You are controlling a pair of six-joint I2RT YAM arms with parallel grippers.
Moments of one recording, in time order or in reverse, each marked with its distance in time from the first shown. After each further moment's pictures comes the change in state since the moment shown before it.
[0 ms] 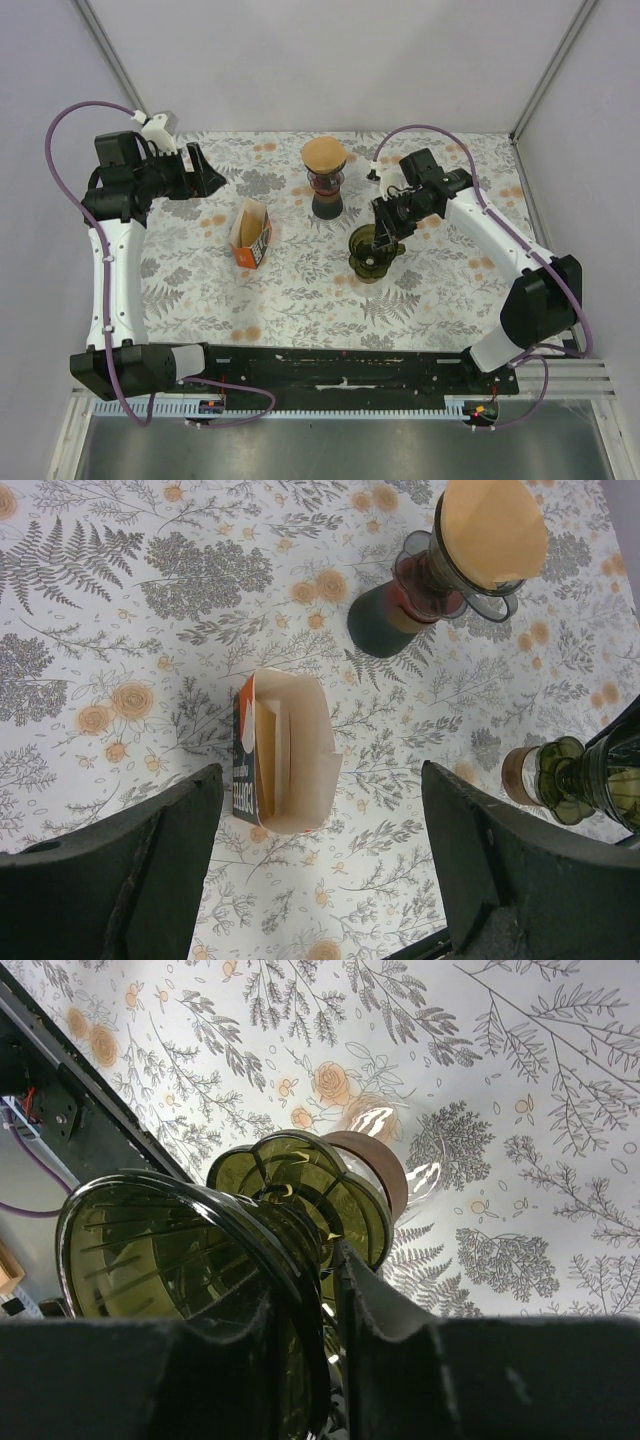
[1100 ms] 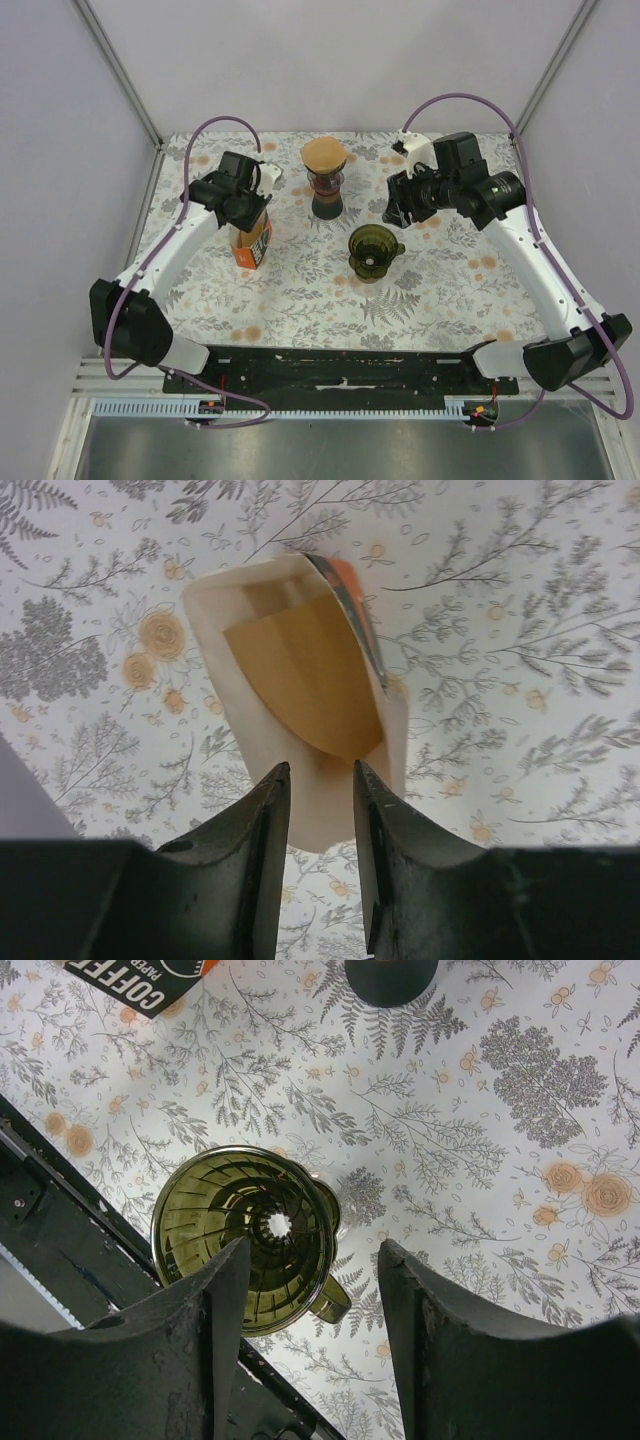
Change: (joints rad) left arm -0.513 0.177 -0.176 -0.018 -0.590 0.324; right arm 0.000 -0.233 0.135 0.003 0.201 -0.011
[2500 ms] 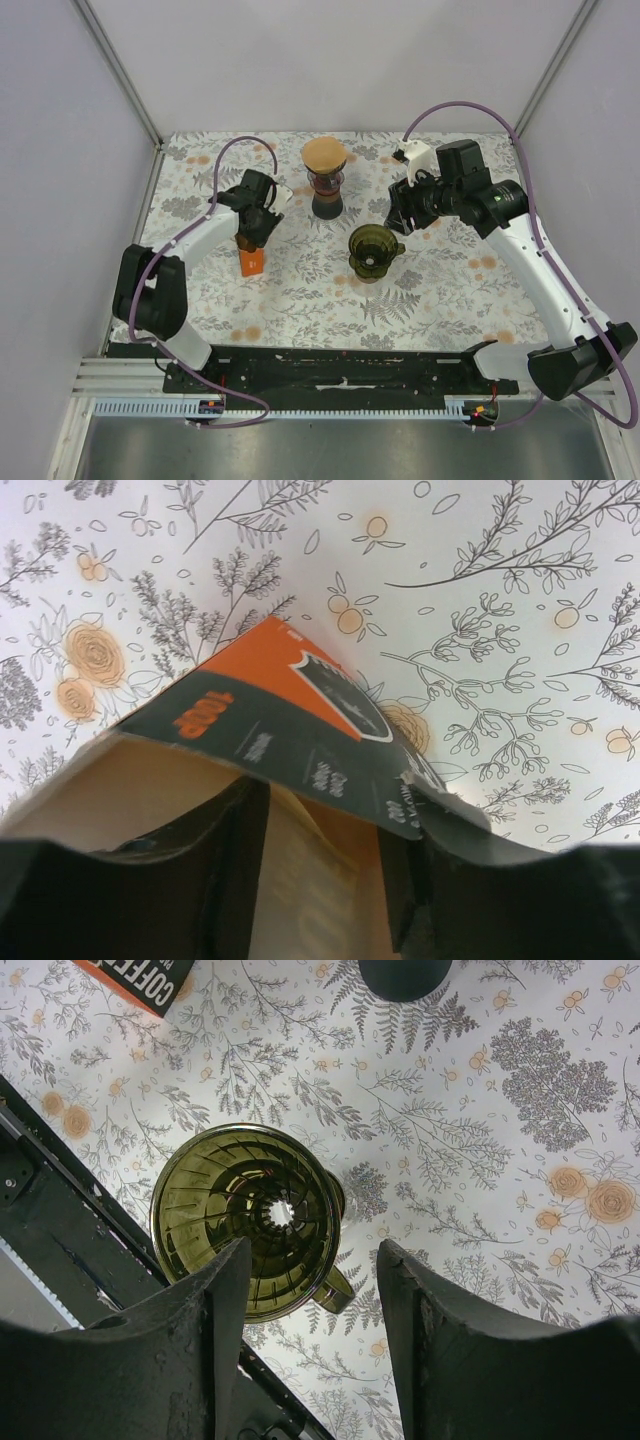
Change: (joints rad) left arm -0.024 0.188 -0.156 0.211 -0.105 0.041; right arm 0.000 -0.051 -0.075 0.024 -0.021 -0.043
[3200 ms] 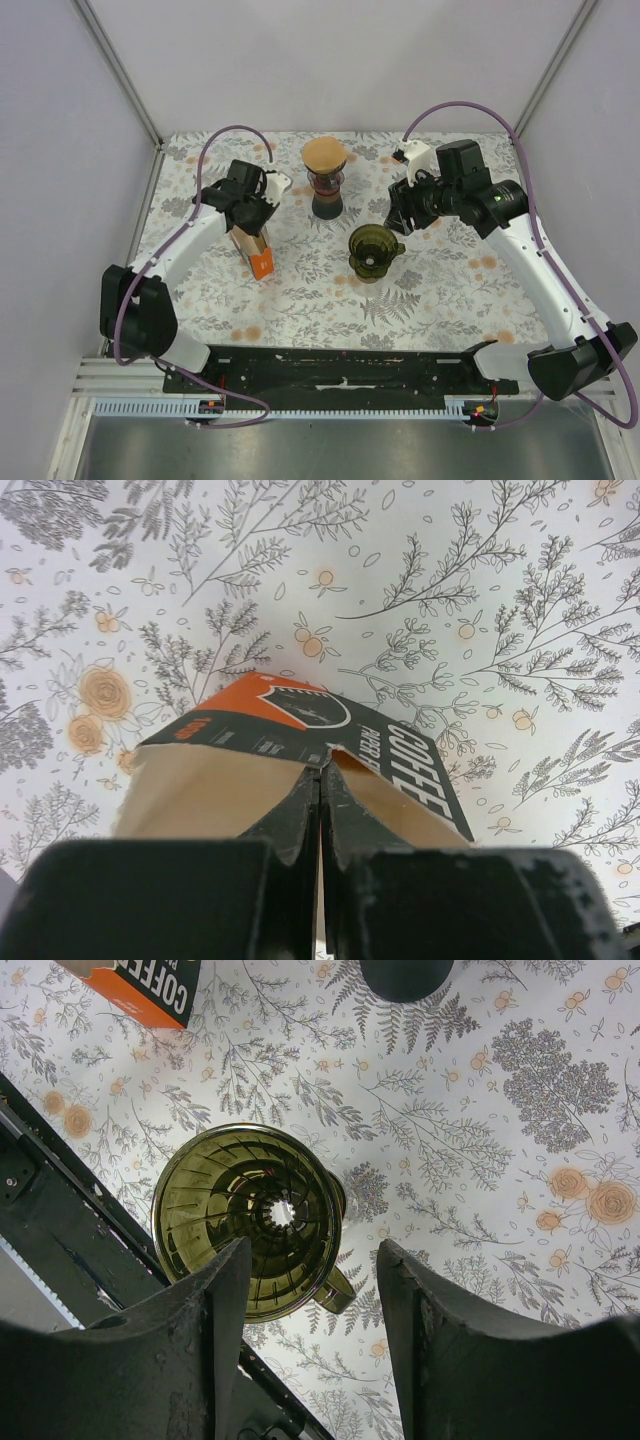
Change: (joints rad) left arm 0.016 -0.100 0.038 -0.044 0.156 0.025; right arm 0.000 0.000 0.000 0.001 -0.004 -0.002
